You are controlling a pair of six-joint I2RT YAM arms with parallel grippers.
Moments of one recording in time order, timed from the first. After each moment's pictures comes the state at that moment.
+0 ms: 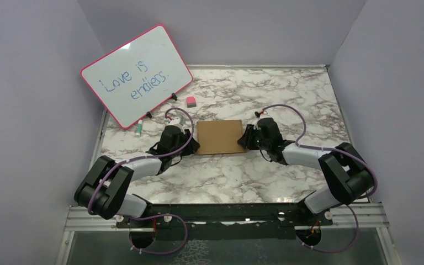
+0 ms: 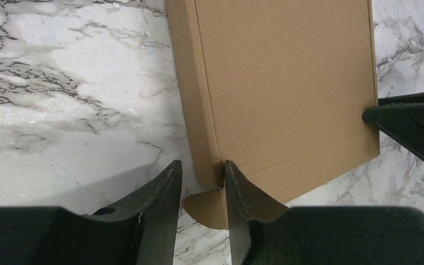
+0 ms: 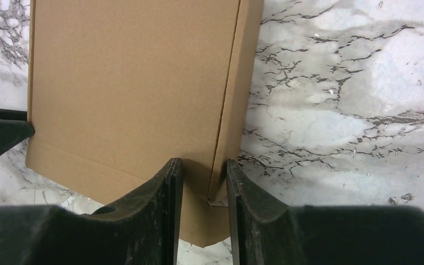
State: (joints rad) left arm -0.48 1.39 0.44 0.36 0.08 -0.61; right arm 0.55 1.52 0.59 0.29 -0.05 0.51
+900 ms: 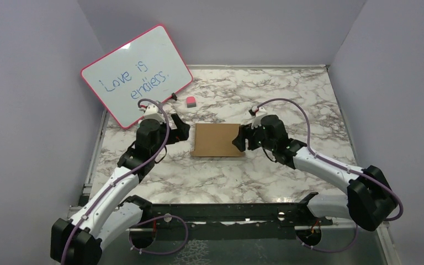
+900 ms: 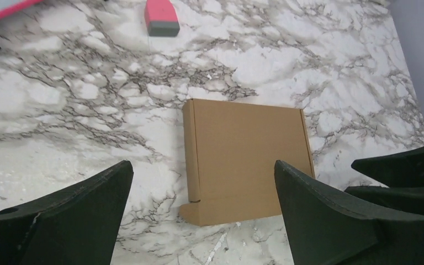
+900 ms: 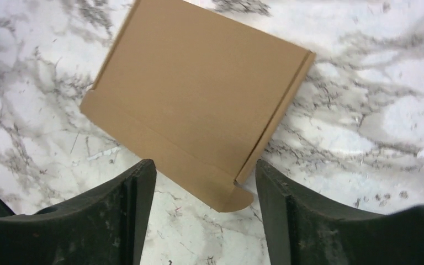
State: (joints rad) left arm -0.43 0.89 0.57 -0.06 -0.10 -0.54; right arm 0.62 1.27 0.67 0.05 -0.08 0.32
